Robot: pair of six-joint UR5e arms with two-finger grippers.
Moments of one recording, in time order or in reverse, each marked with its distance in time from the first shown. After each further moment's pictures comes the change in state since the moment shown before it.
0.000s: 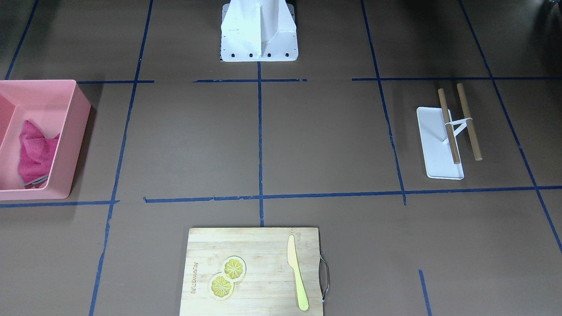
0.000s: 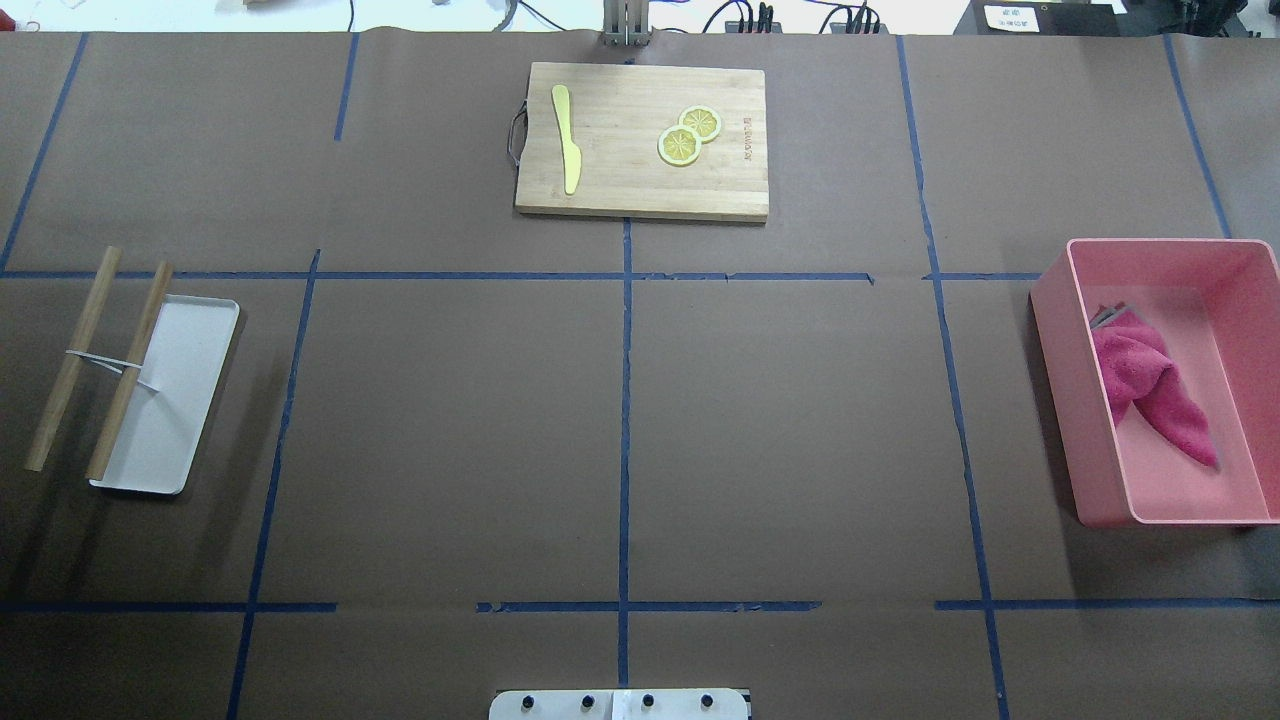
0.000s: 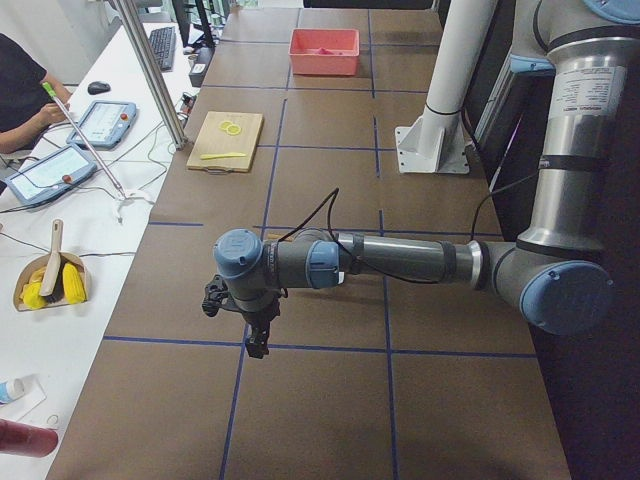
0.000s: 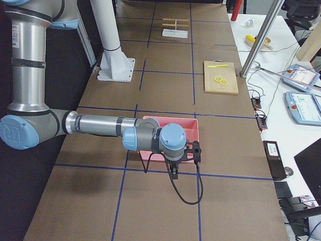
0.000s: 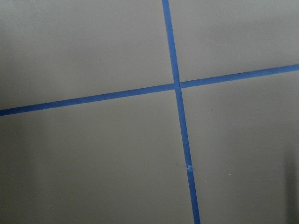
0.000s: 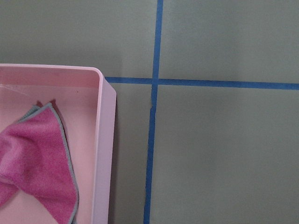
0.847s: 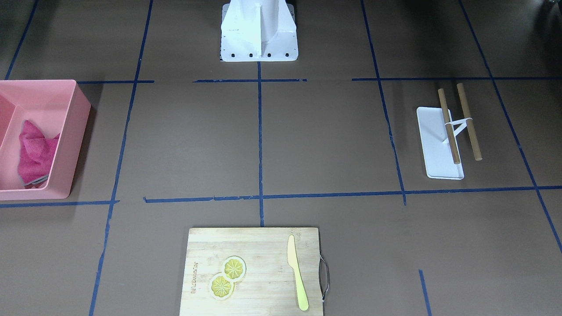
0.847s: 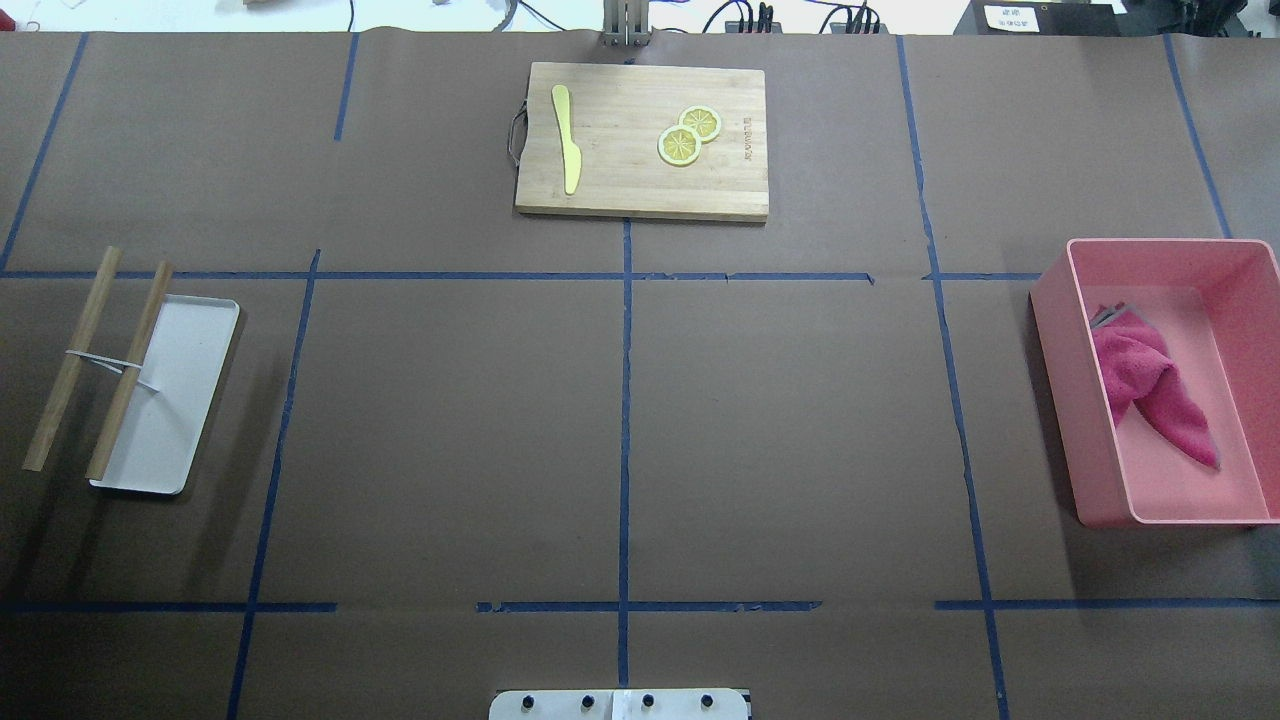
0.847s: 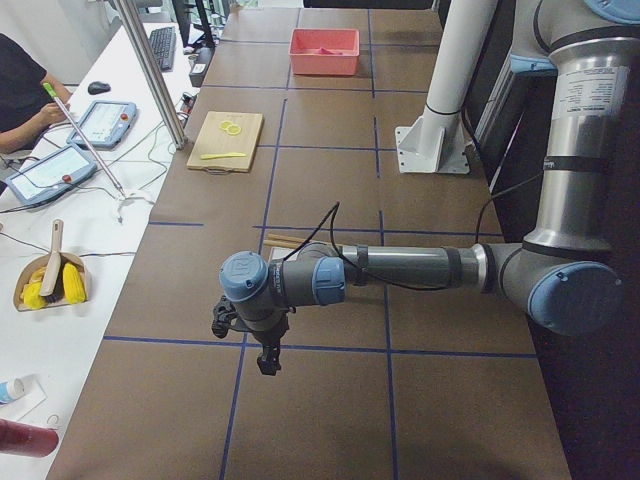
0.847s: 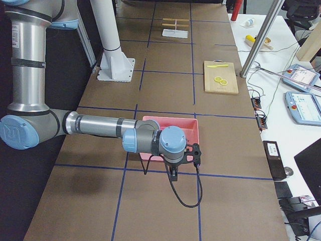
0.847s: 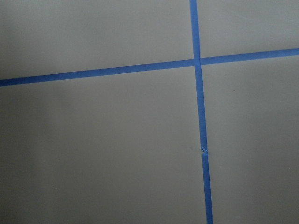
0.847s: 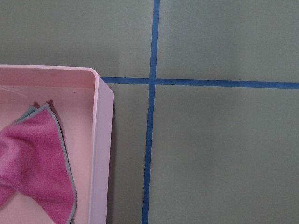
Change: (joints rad) left arm -0.005 0.022 0.040 -0.002 -0.003 -0.019; right arm 0.001 0.005 -0.009 0.002 0.000 0.002
